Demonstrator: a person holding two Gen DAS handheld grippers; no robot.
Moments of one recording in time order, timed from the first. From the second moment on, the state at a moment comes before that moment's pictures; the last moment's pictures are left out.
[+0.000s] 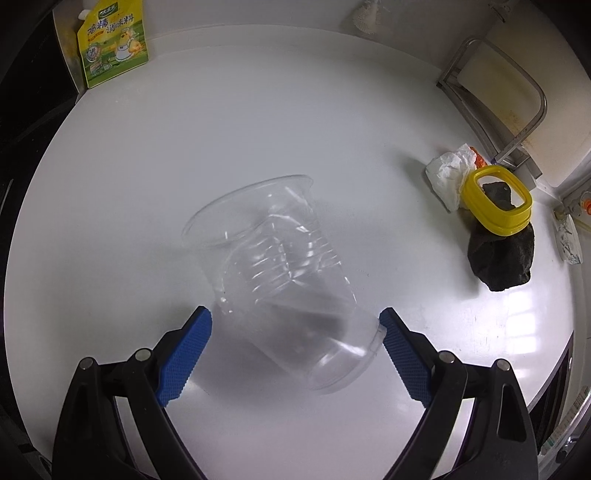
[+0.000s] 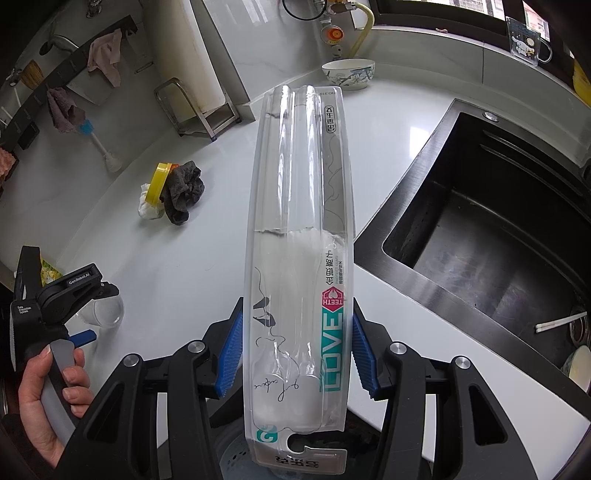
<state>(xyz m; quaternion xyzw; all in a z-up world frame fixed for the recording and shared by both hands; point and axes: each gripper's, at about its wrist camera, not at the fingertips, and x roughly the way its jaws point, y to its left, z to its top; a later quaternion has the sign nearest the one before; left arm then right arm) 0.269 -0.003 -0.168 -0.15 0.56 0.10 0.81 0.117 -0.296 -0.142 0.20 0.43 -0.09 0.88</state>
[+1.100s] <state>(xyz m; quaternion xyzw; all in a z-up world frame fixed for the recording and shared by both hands) 0.253 -0.032 -0.125 0.02 0.48 -0.05 0.88 0.109 -0.271 -0.131 0.19 0.42 -0.07 0.89</state>
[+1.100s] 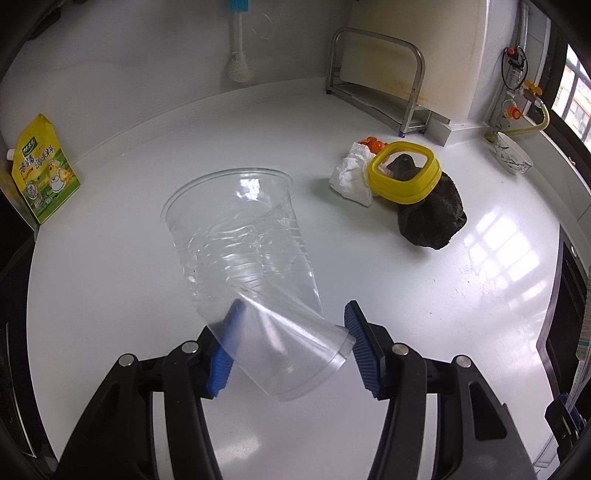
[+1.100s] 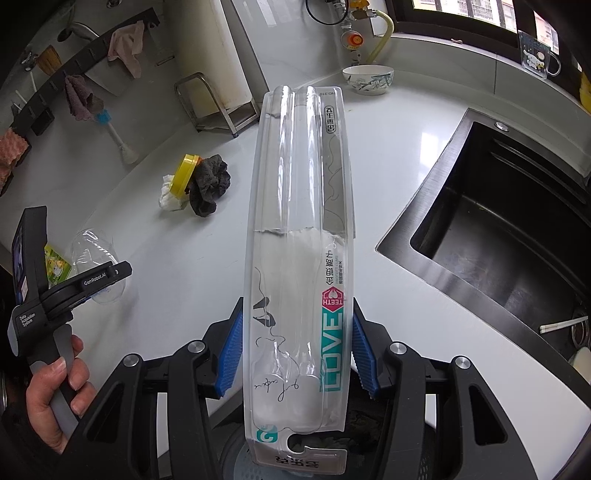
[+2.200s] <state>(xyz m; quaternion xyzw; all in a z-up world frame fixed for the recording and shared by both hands) 0.034 -0.108 -0.080 0.11 0.43 -0.18 0.88 -0.050 -0.290 -0.138 0.16 0.44 -0.02 0.88</state>
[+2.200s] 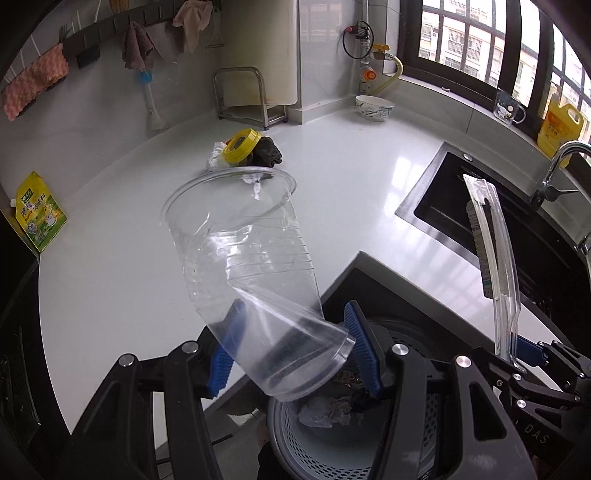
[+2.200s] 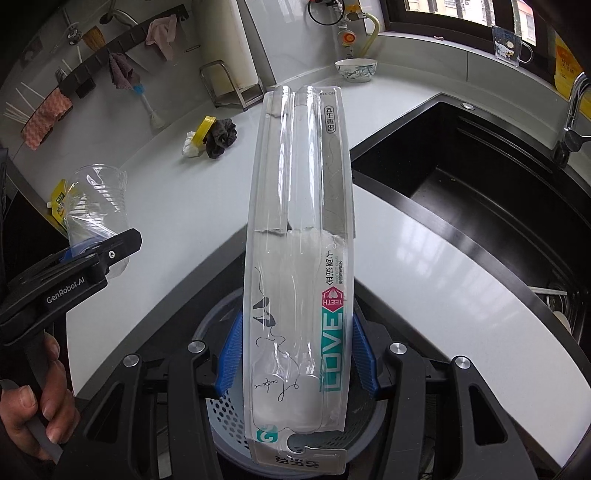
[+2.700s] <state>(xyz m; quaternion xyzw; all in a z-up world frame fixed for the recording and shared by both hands) -0.039 -0.126 -0.152 0.14 0.49 -0.22 0.83 -0.097 -0.282 -0.191 0.15 0.52 0.03 0.84</state>
